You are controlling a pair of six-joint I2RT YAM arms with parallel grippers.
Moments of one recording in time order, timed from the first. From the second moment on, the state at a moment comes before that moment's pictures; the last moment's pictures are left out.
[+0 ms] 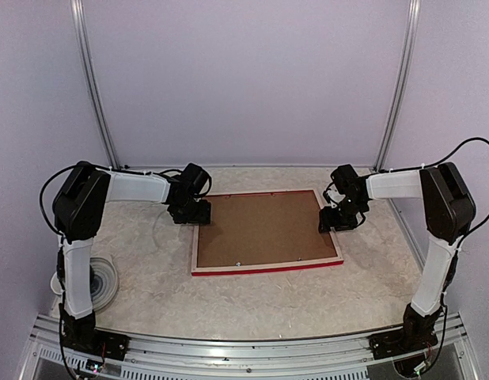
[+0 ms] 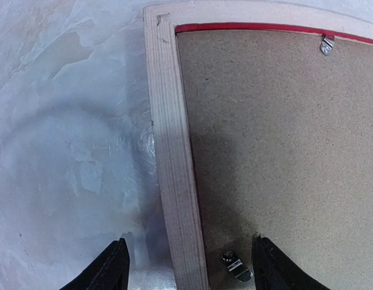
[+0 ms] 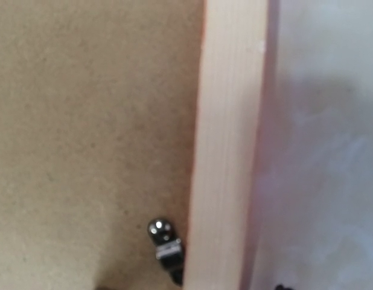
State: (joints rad) left arm -0.56 2.10 1.46 -0.43 -0.22 -0.46; right arm 0.34 1.90 1.23 -0.51 -0.08 0.20
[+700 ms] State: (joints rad) left arm -0.56 2.08 1.40 -0.35 -0.19 -0.47; right arm 0.34 1.90 1.22 -0.51 -0.08 0.20
